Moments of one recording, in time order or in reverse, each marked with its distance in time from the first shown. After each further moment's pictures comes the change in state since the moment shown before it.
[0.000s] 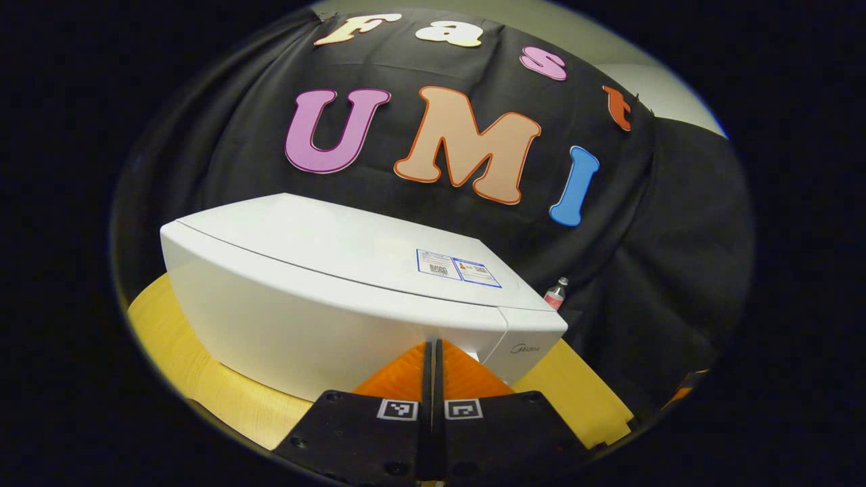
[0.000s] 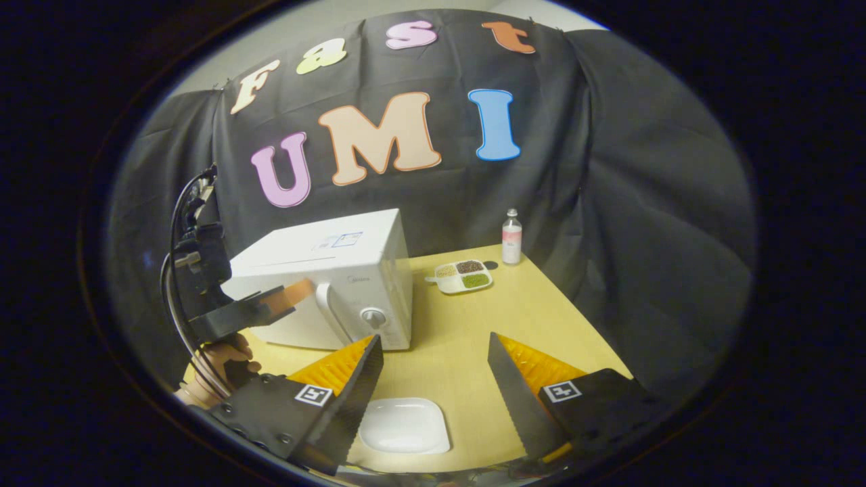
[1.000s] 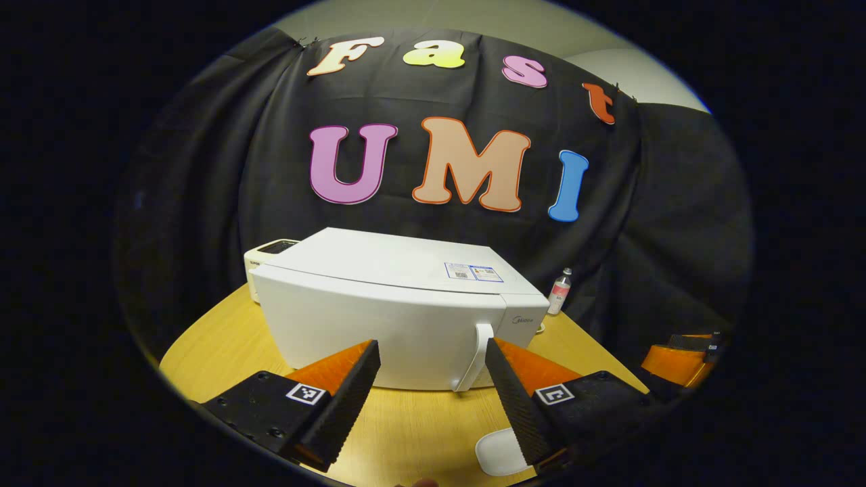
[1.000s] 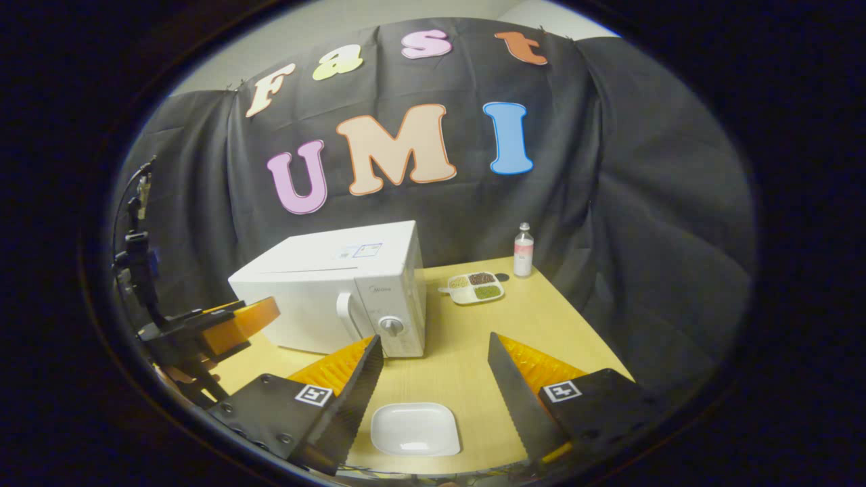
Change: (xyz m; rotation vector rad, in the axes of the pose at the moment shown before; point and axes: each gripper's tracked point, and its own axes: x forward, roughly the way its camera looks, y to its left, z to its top) left arm -0.131 0.025 0.030 0.124 -0.029 0.105; right arm -0.015 0.023 0.019 -0.031 -0.056 0.050
